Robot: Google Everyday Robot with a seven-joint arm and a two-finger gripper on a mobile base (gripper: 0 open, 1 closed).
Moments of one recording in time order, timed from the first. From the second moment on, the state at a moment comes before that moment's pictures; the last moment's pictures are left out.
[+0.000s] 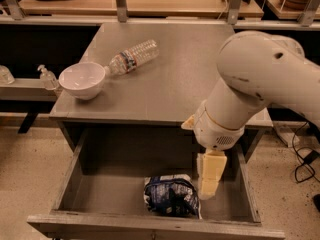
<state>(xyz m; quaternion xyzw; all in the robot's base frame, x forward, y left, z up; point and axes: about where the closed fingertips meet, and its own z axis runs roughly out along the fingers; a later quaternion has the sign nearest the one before) 0.418 -0.086 0.801 -0.73 0.67 0.09 0.11</state>
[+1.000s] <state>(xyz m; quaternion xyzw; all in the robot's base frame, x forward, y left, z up) 0.453 -0.051 0.702 -0.74 0.65 0.07 0.15</state>
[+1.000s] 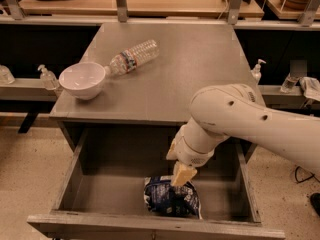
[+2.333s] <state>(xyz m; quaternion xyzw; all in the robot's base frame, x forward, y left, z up) 0.451 -0.055 0.694 -0.77 0.62 0.06 0.15</state>
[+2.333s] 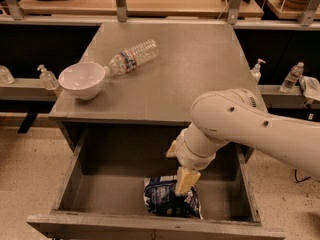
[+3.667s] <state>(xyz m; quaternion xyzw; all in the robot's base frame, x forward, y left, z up) 0.429 -0.045 0.666 -0.75 0.63 0.10 0.14</state>
